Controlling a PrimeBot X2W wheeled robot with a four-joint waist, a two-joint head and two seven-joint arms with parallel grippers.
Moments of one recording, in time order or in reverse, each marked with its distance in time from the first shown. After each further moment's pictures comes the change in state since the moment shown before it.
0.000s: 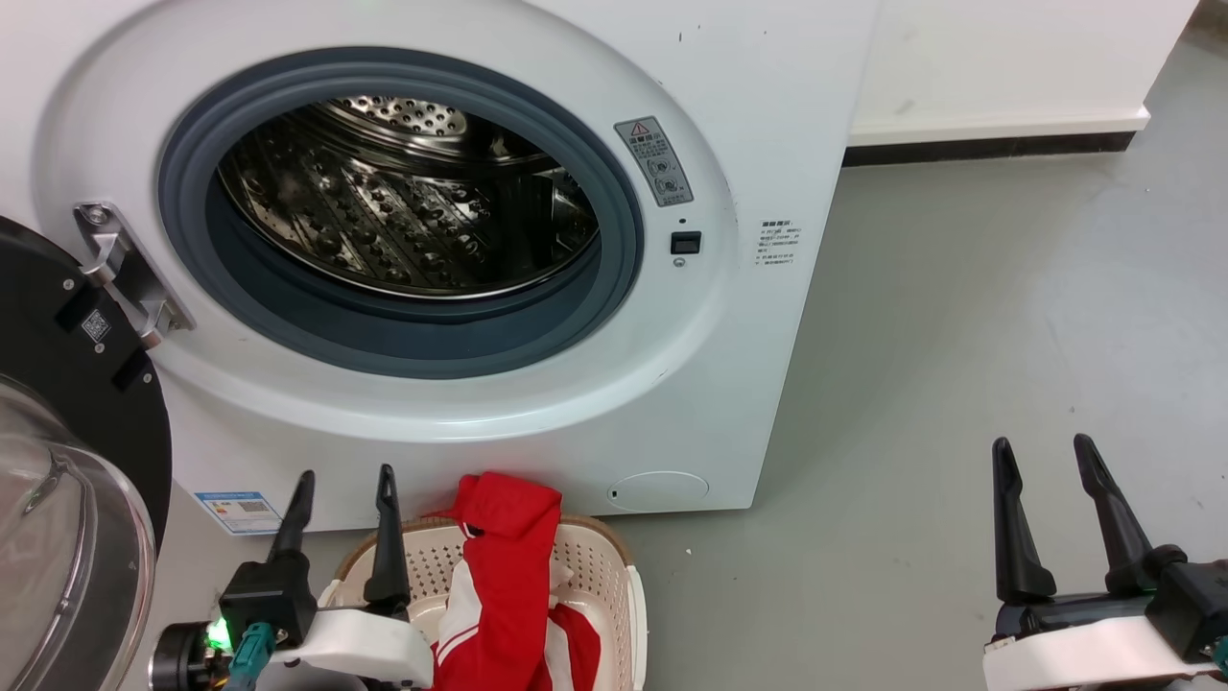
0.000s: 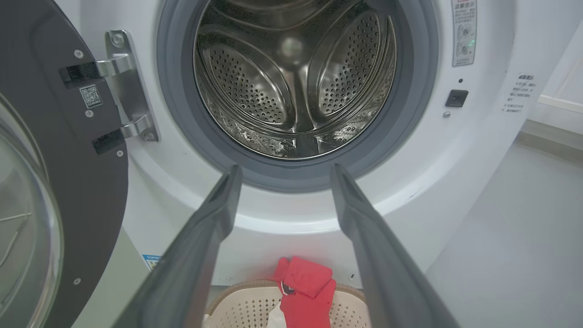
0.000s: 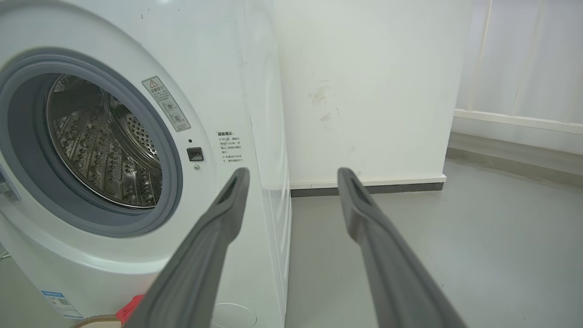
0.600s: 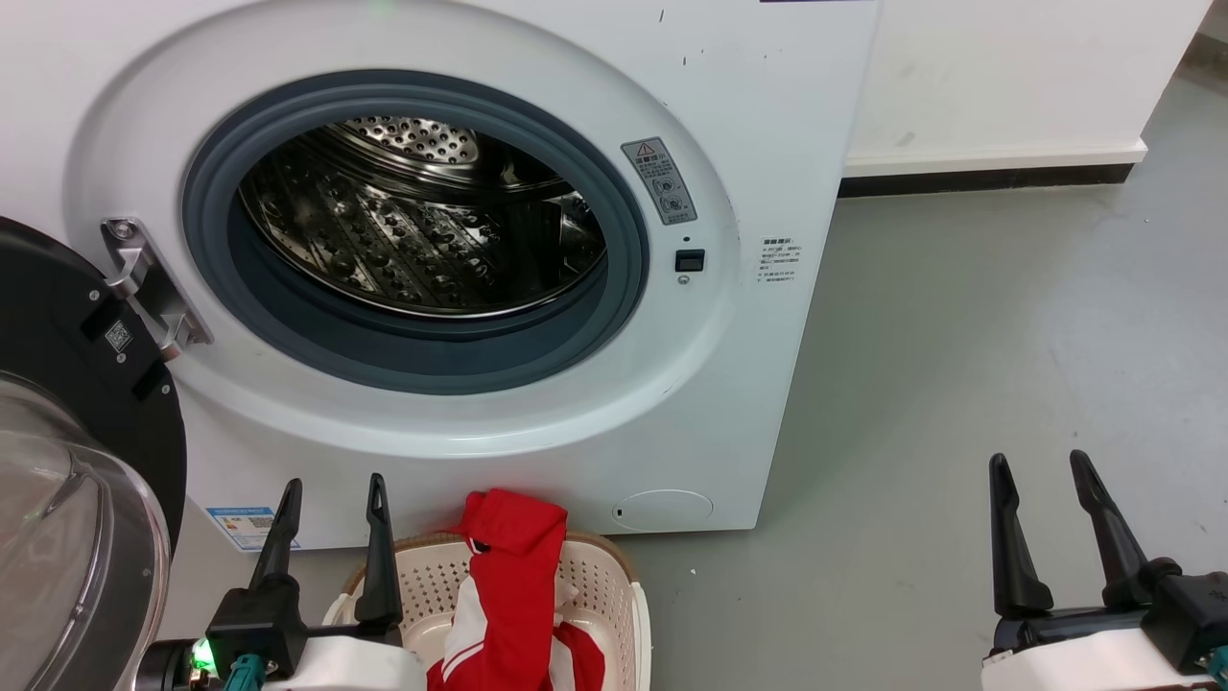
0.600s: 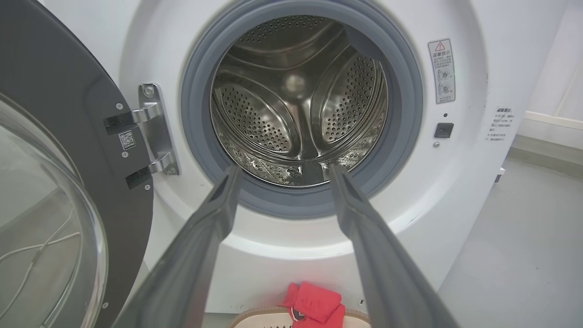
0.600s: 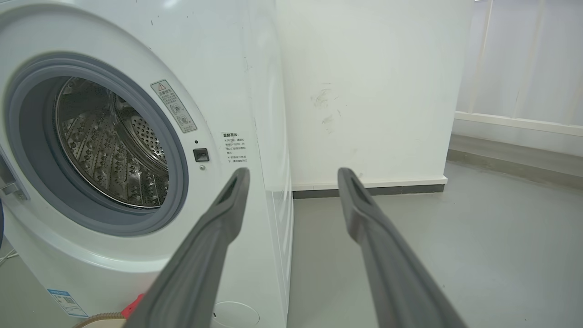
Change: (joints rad) left arm 0.080 -0.009 0.016 -0.149 0.049 -0.003 0.000; right arm 0.030 0.000 0.000 0.004 0.000 0.000 0.000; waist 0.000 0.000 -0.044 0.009
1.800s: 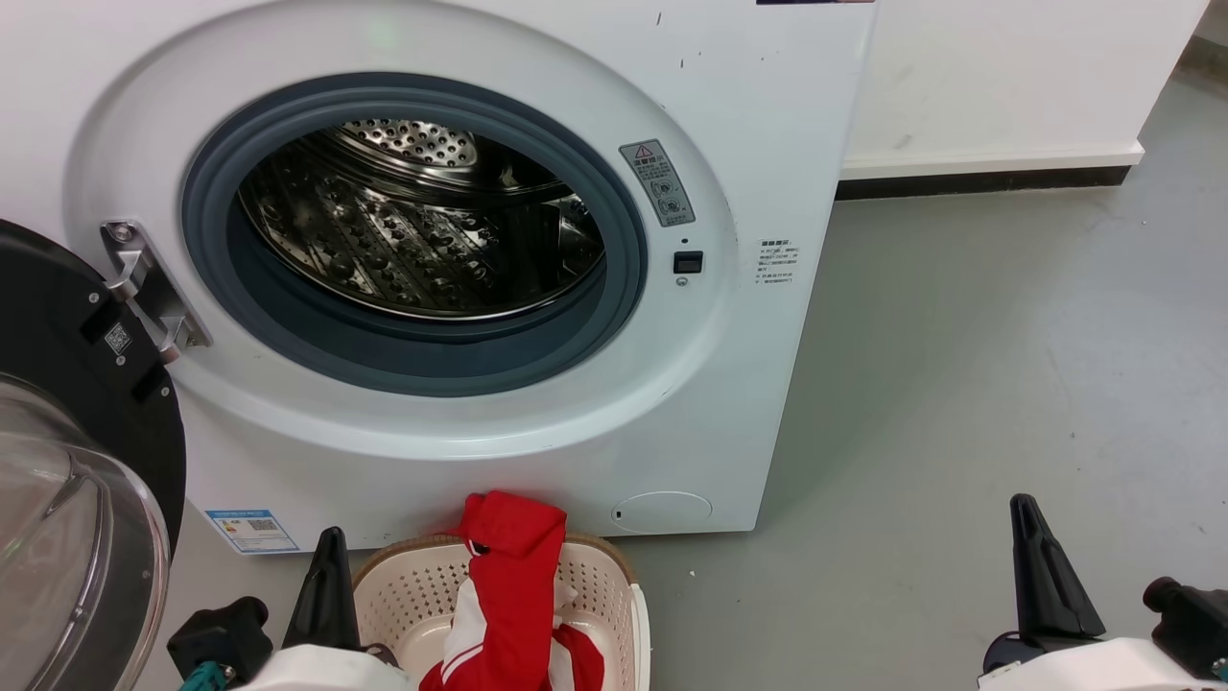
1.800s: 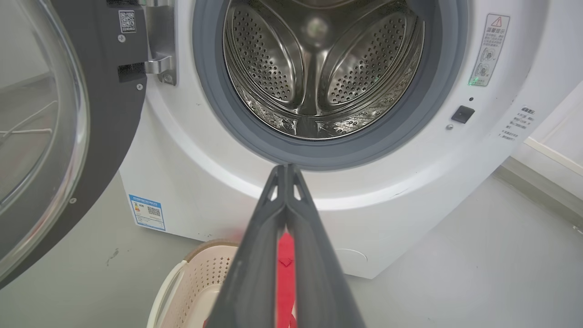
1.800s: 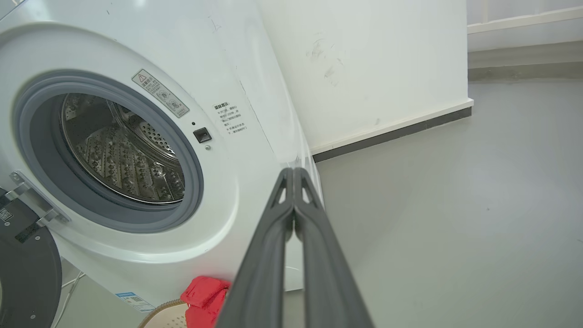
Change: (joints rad) left arm 0.012 -0.004 0.014 0.100 -0.262 -0.021 0.073; right arm 0.012 -0.007 0.022 0.097 0.267 0.000 0.049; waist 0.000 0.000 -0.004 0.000
